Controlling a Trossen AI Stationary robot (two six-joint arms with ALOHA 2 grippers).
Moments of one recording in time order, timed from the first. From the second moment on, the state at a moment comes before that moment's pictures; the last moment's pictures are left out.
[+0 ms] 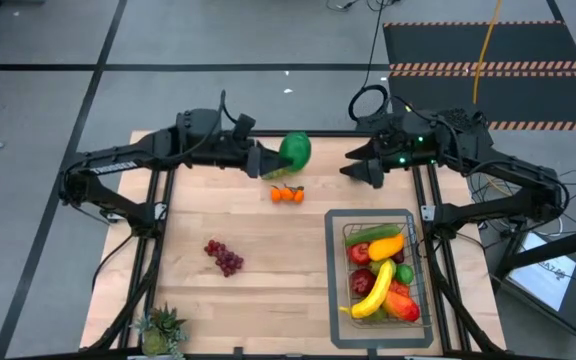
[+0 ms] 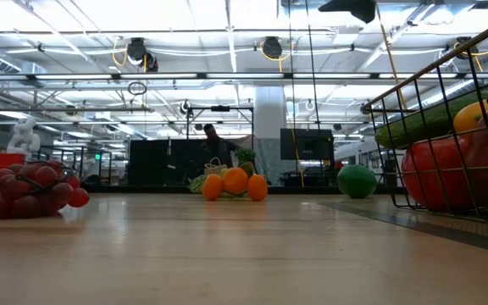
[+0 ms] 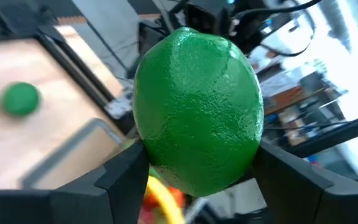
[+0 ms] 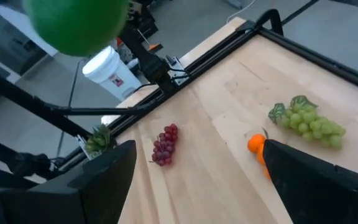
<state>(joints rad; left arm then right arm) 0.13 1.37 1.54 -0.34 0.12 -0.88 -0.28 1.06 1.26 -0.62 -0.21 0.52</state>
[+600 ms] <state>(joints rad) 0.09 1.37 1.54 -0.28 0.12 -1.31 -0.28 1.04 1.26 -0.64 -0.21 0.42</state>
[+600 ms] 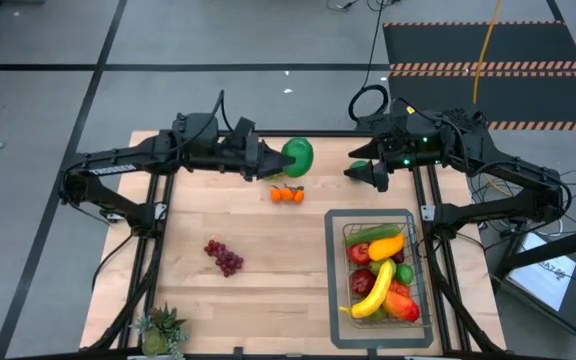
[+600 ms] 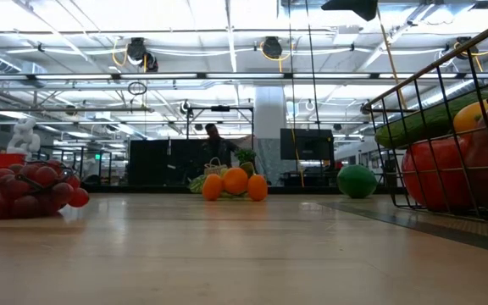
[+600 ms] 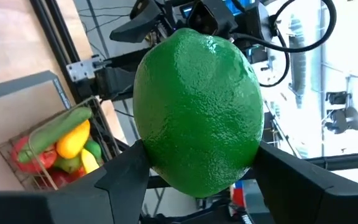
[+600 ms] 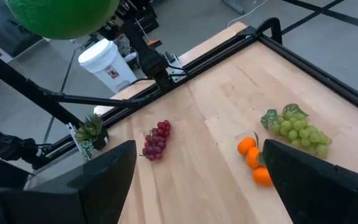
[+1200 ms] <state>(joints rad) 0.09 1.37 1.54 -0.28 0.12 -0.76 -0.28 1.04 1.26 -0.64 -0.30 0.40</state>
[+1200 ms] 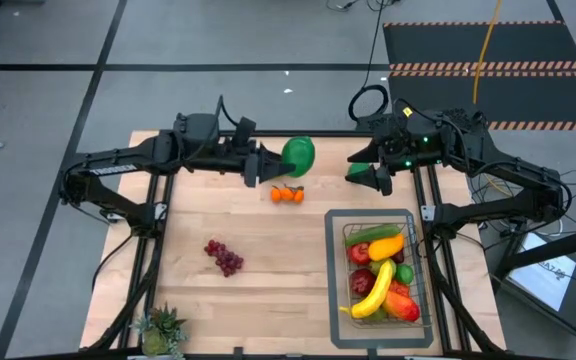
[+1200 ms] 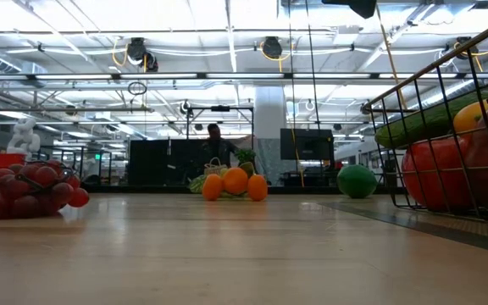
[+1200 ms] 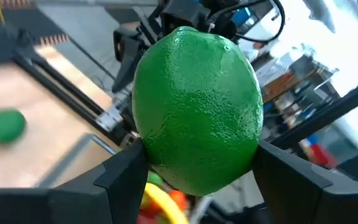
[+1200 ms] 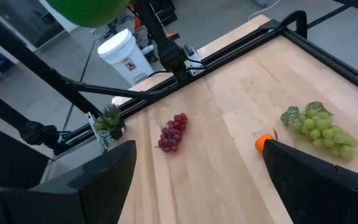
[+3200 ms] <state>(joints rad) 0.07 1.37 1.54 -0.63 0.26 -0.45 -0.10 1.15 1.26 -0.22 -0.22 -0.08</state>
